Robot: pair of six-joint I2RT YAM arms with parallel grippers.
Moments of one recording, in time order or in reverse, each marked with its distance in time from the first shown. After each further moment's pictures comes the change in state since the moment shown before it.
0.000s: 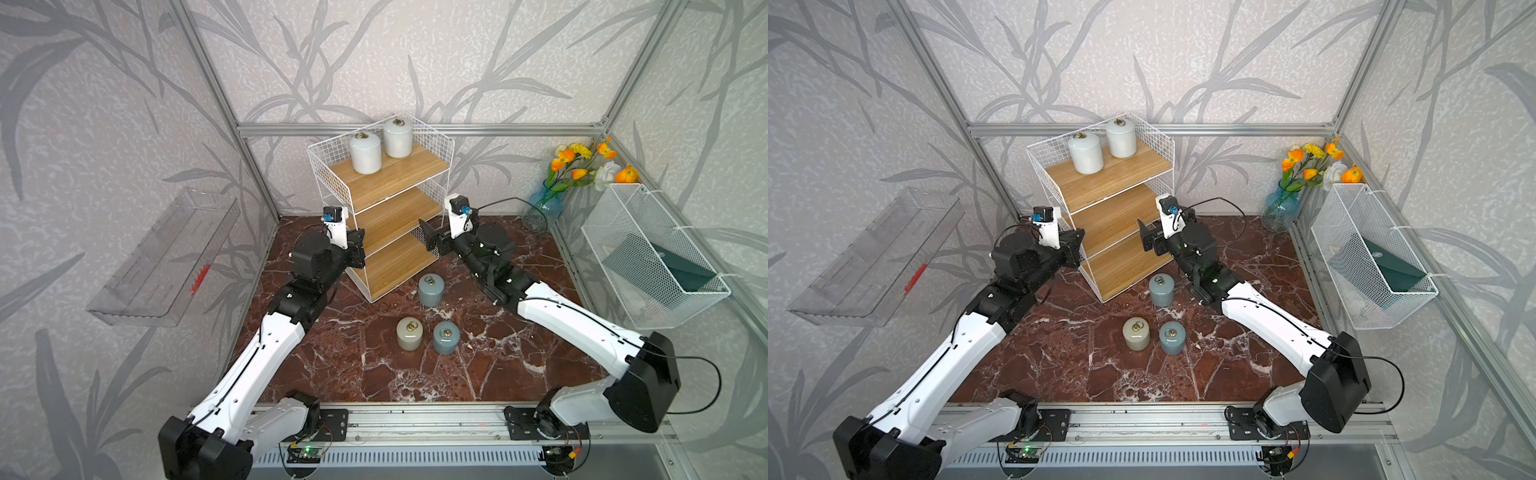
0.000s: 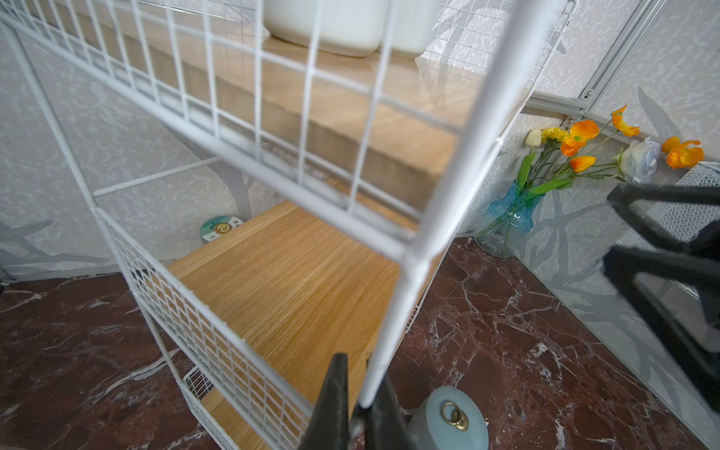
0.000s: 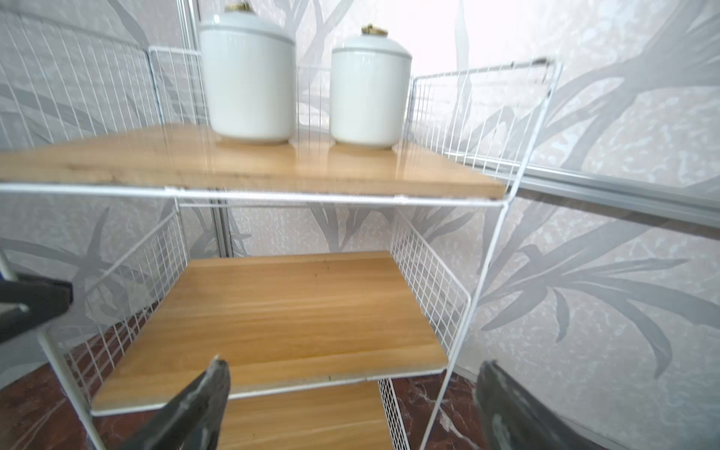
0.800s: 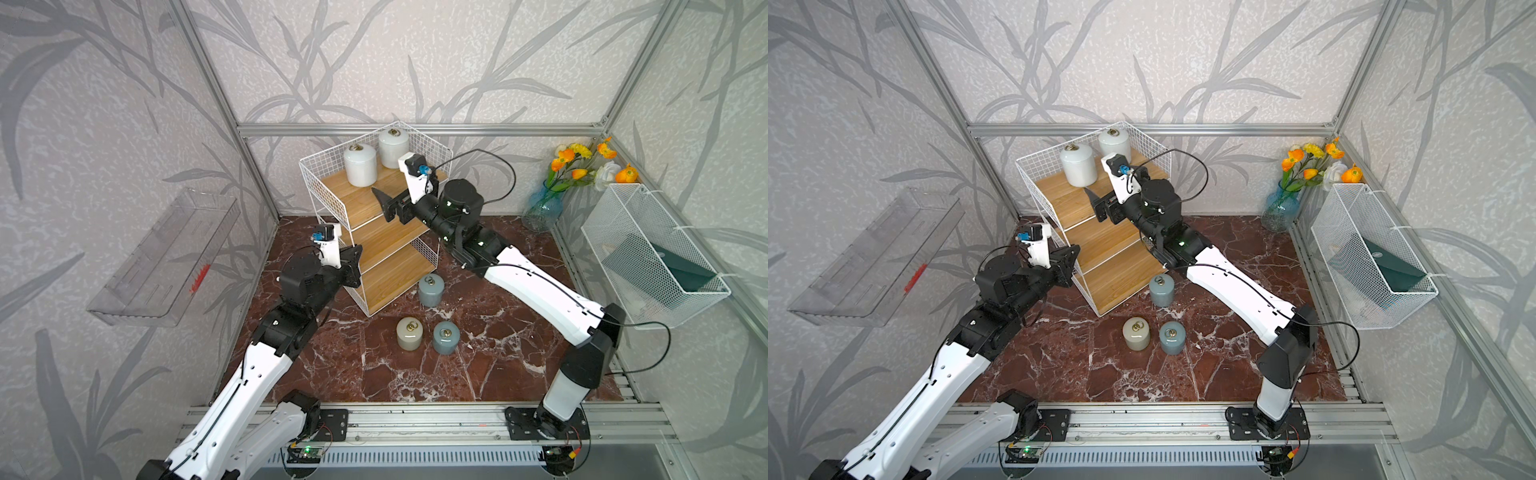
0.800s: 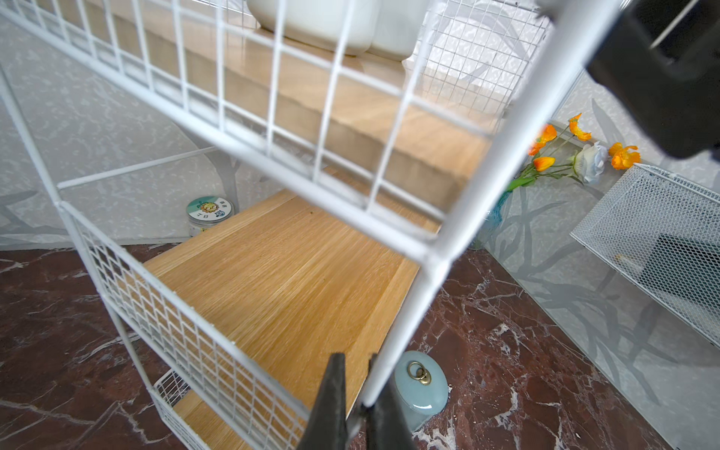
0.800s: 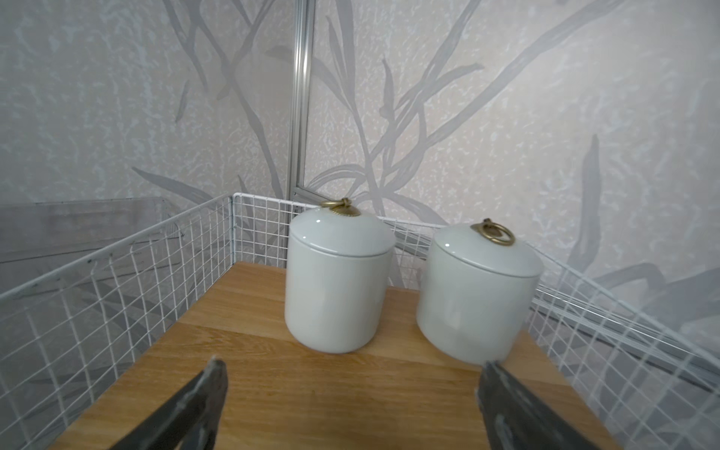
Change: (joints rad) left arm -0.058 -0.185 -0.099 -0.072 -0.012 -0.068; right arm 0.132 0.370 0.639 -0.213 -0.111 -0.112
